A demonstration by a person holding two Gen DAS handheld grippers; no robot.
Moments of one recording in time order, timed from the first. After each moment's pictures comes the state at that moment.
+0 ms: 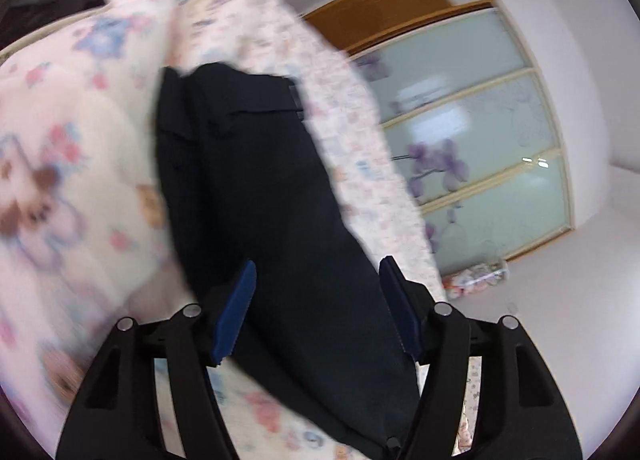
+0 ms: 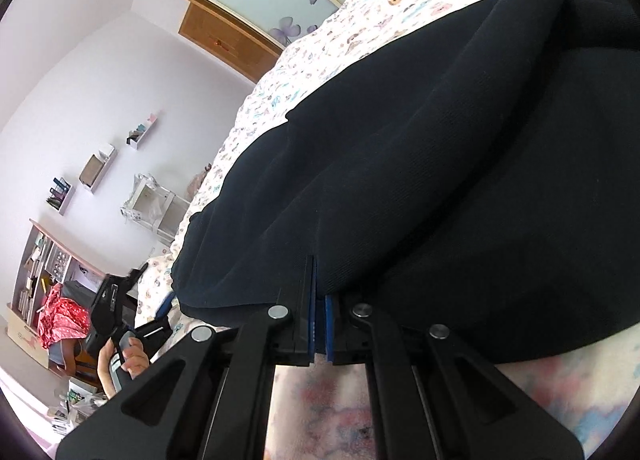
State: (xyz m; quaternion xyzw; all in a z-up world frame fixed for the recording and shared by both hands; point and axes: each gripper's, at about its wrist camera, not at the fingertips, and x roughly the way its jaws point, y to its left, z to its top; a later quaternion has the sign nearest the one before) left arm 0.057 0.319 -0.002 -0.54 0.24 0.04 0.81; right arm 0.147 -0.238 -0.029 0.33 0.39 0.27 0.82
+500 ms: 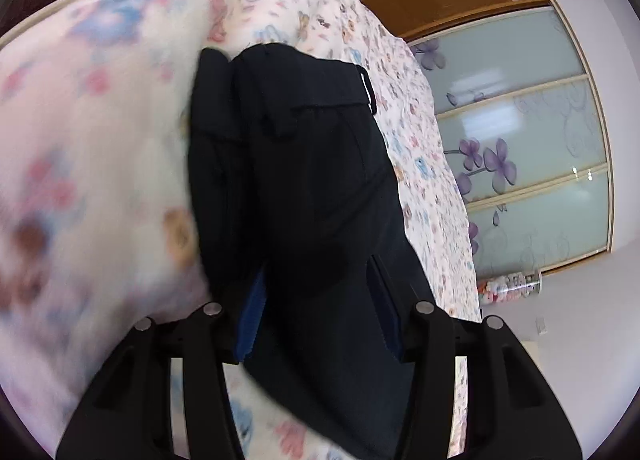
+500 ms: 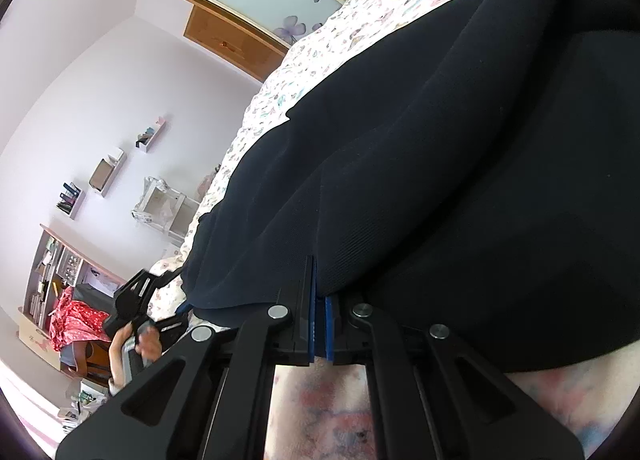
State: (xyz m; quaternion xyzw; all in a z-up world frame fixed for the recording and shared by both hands) left arm 0.094 0.337 -0.014 -0.55 0.30 0.09 0.78; right arm 0.149 -0.246 -0.039 0.35 0.39 0.29 0.80
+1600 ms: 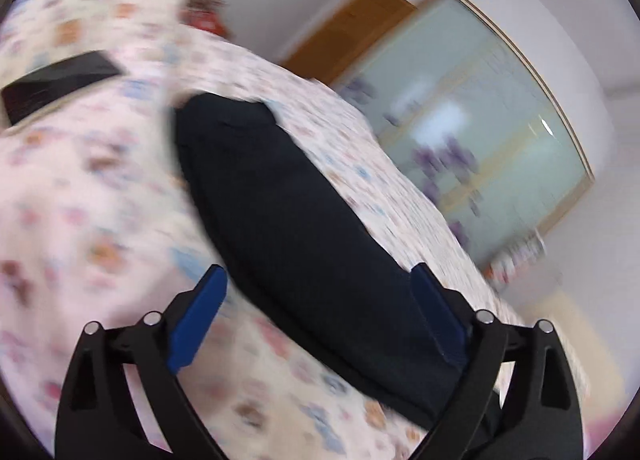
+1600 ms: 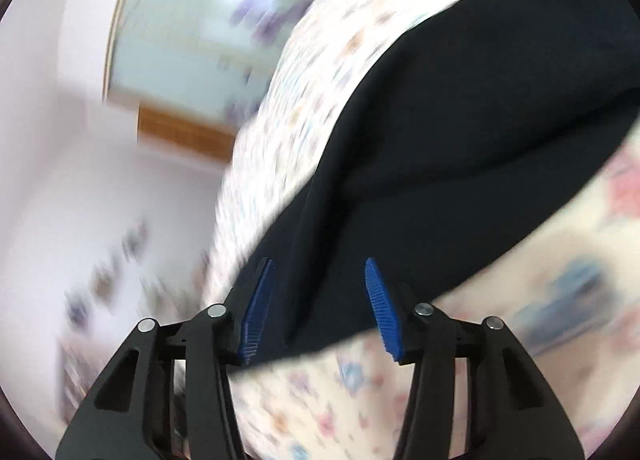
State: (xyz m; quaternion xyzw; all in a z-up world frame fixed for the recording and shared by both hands) left arm 0.000 0.239 0.028 -0.38 0.20 0.06 0.90; right arm 0.094 -0.461 -0.012 0.52 0.34 0.14 0.77
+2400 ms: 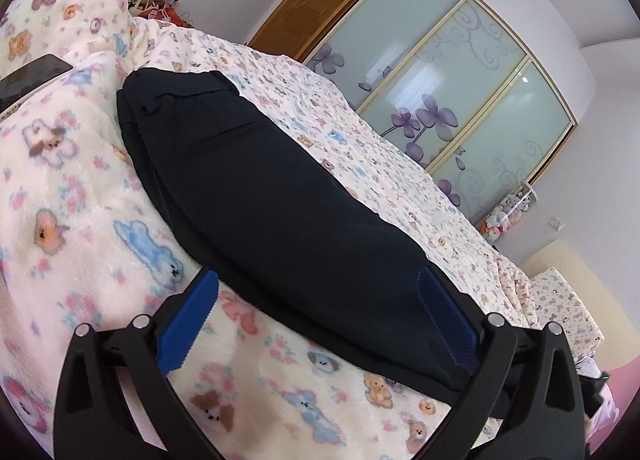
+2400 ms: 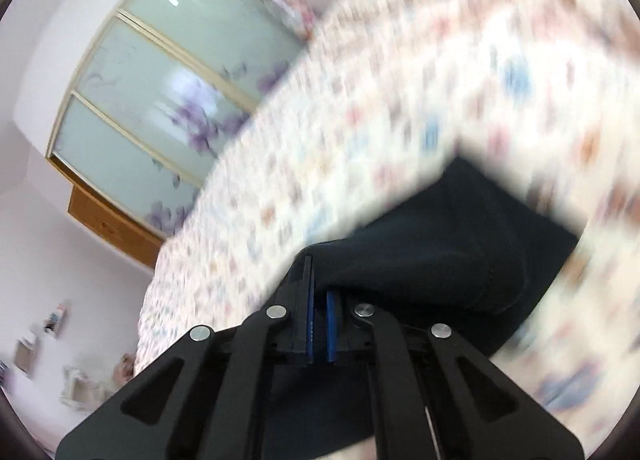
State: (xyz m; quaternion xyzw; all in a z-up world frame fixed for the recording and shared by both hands) left arm 0.015 0.213 0.018 -0.34 0.23 0.03 0.91; right arm 0.070 -0.532 0.049 0.42 0.23 -0.08 0.88
